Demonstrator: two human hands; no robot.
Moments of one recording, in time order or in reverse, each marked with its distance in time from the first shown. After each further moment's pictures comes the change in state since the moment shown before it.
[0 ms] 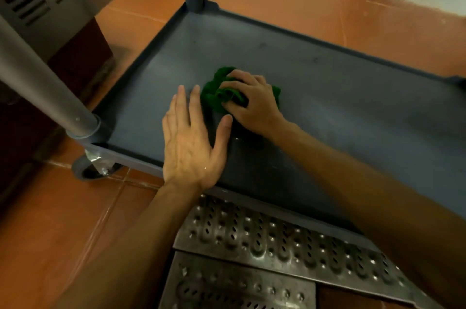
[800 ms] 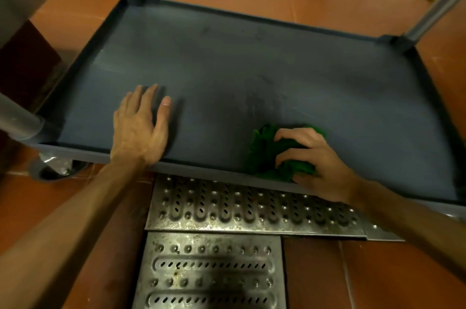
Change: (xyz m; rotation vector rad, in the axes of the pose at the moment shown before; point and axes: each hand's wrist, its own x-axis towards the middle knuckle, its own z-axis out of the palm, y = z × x) left_hand 0.009 -0.010 0.002 0.105 -0.079 0.085; right_hand -0.239 0.056 -0.126 0.062 -0.217 -0.028
